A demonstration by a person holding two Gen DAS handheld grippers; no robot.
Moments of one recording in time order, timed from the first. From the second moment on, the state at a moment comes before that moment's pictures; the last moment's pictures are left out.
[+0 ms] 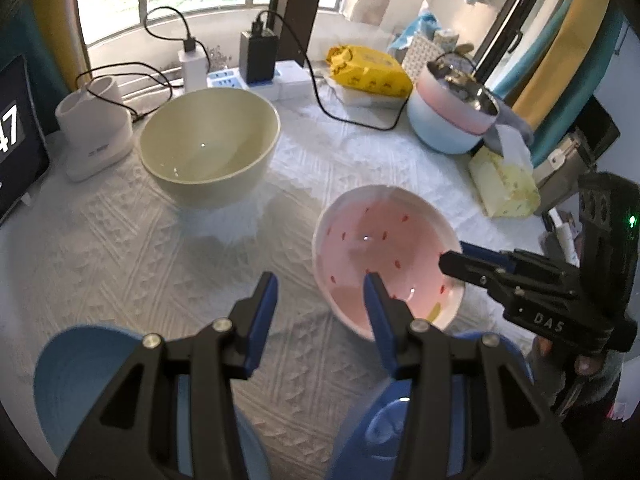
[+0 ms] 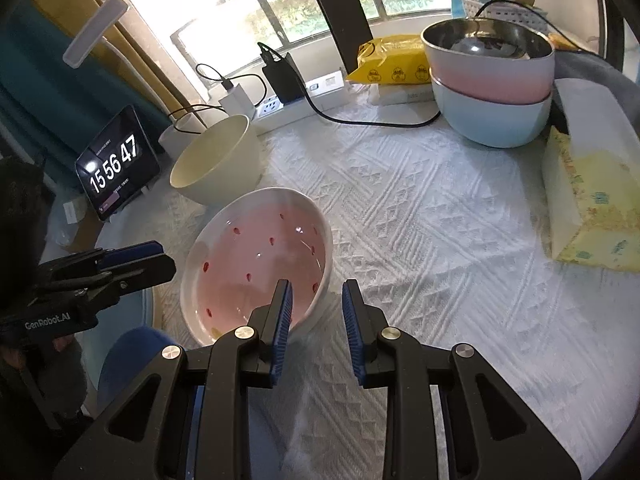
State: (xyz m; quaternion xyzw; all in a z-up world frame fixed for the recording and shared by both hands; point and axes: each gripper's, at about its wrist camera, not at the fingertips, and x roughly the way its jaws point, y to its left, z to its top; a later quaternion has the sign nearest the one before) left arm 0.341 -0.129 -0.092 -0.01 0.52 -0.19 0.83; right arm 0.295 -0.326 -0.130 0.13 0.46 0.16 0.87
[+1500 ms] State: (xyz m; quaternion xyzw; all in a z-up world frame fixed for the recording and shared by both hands) left arm 0.317 -0.161 -0.036 0.08 0.34 -0.21 0.91; right arm 0.294 -0.318 -0.084 0.10 0.34 0.13 0.93
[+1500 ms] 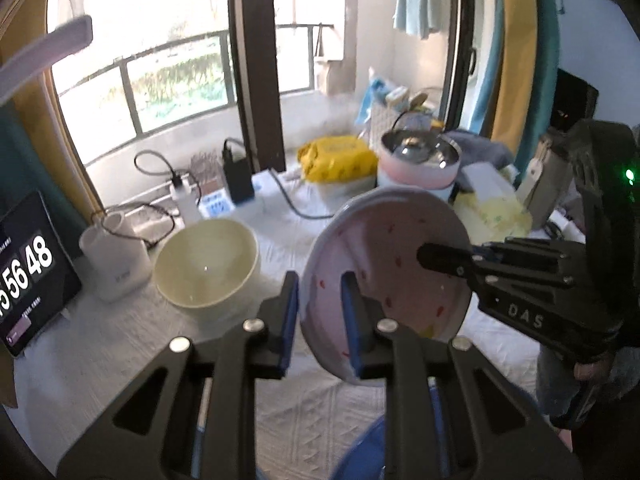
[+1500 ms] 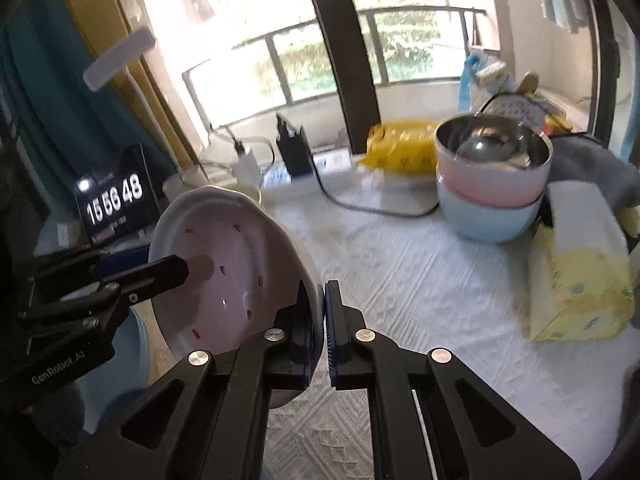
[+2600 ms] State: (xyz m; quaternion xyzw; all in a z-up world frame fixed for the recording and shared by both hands) left arm 0.232 -0.122 0.000 0.04 0.30 -0.22 0.93; right arm 0.218 -0.293 -0.039 0.13 0.35 0.13 0.92
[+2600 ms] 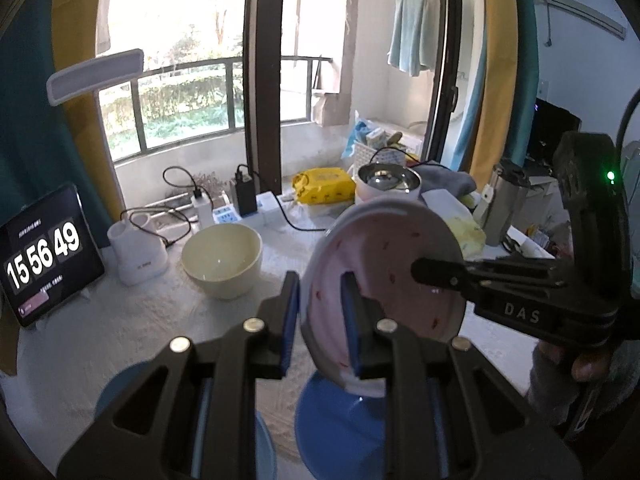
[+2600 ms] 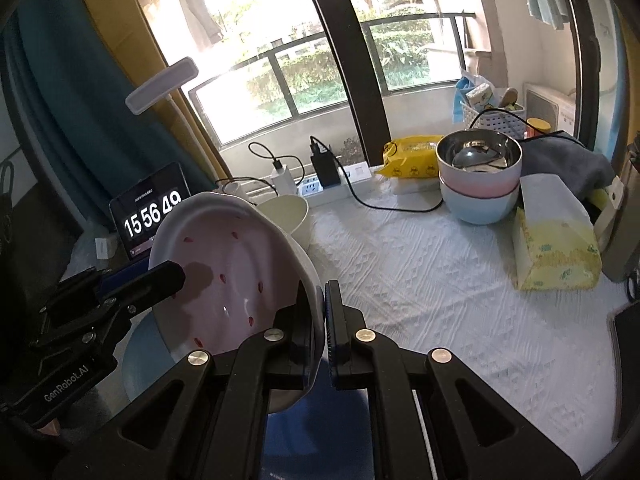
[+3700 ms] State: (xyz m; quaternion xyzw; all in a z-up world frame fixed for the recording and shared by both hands) left arm 0.182 -0.120 -0.061 0.02 0.38 -0.23 0.90; right arm 0.163 -0.281 -0.094 0.13 0.43 0.11 0.89
